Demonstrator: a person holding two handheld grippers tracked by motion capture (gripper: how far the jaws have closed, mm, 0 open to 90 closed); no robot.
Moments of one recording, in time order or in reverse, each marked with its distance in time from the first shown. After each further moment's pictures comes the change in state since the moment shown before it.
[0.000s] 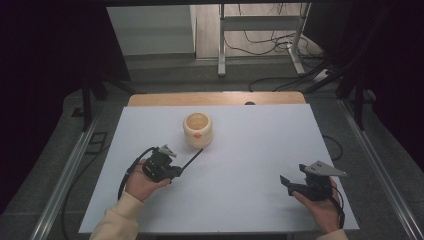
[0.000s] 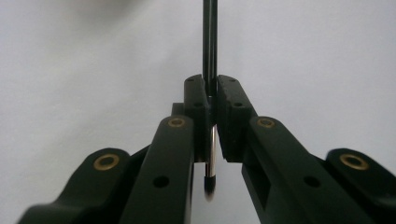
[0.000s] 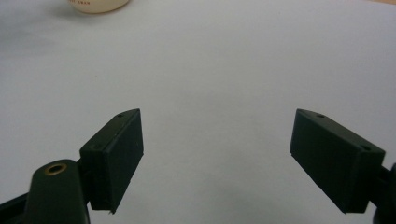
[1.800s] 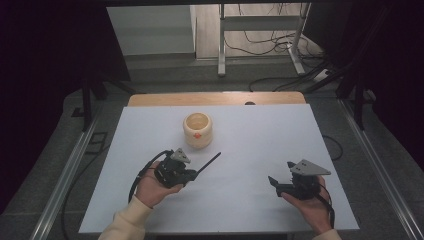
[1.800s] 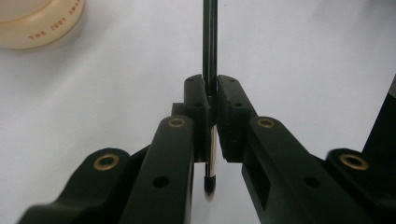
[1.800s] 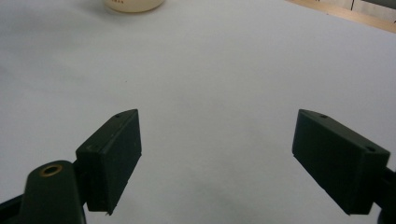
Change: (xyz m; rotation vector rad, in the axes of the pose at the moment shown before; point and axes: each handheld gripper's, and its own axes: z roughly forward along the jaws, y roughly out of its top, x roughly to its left) left arm -0.044 0.019 -0.002 -0.055 -0.054 0.116; right arm 0.027 0.015 0.012 -0.004 0.038 -0.121
